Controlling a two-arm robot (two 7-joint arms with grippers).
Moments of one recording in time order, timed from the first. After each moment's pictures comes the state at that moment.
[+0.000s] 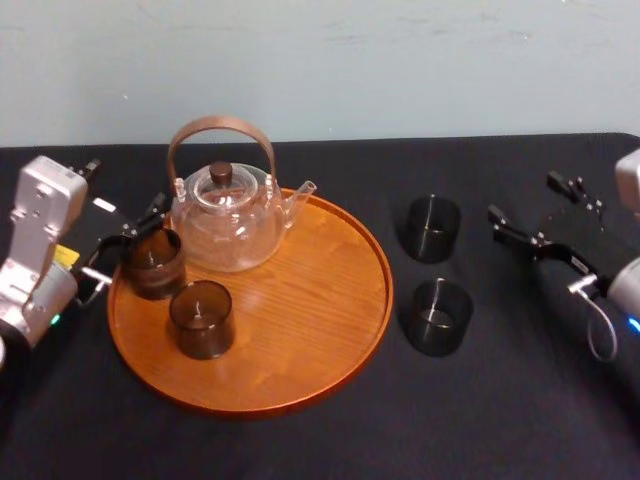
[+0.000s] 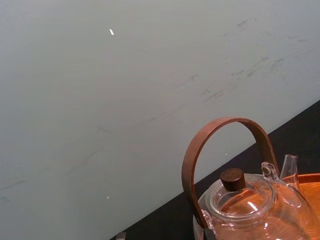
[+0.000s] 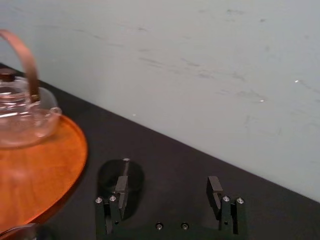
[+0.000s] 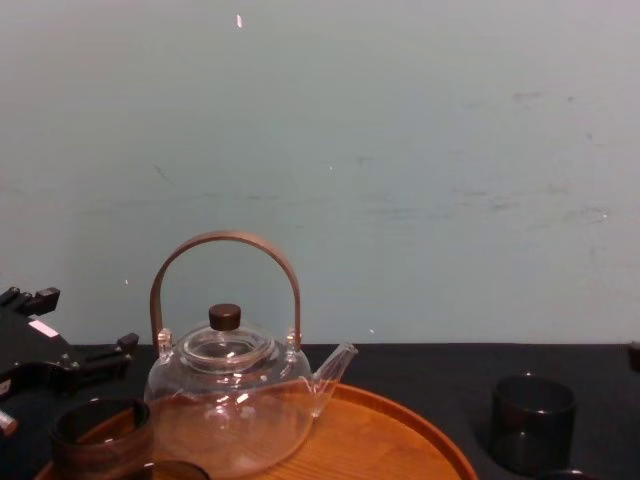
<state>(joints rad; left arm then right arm) -0.20 0.60 0.45 -1.41 -0.25 -0.12 0.03 0.07 0.66 -0.33 -1.58 0.40 -0.03 0.14</state>
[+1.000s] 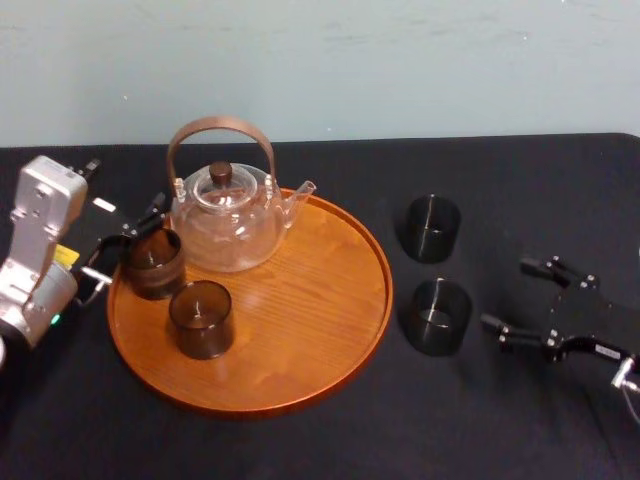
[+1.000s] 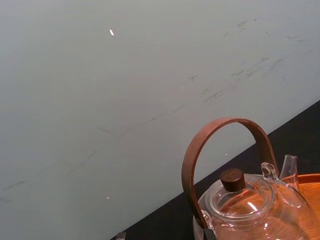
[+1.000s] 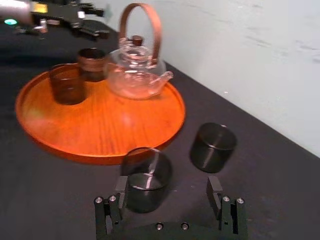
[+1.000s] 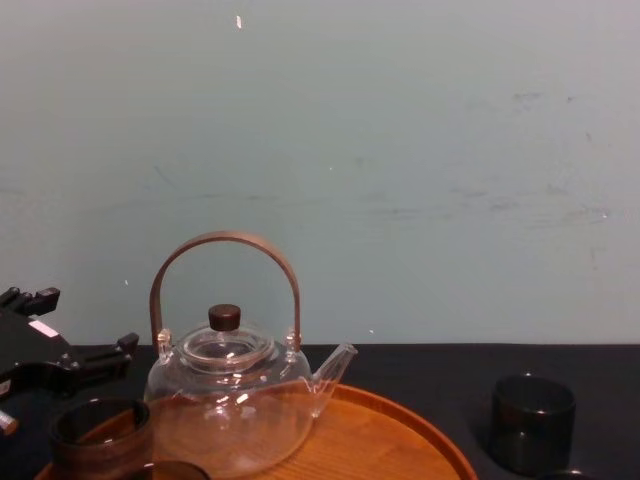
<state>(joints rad) -0.20 0.60 0.45 -1.41 -0.25 -0.12 0.03 -0.12 0.85 -0.26 -1.73 0.46 -0.03 0.49</state>
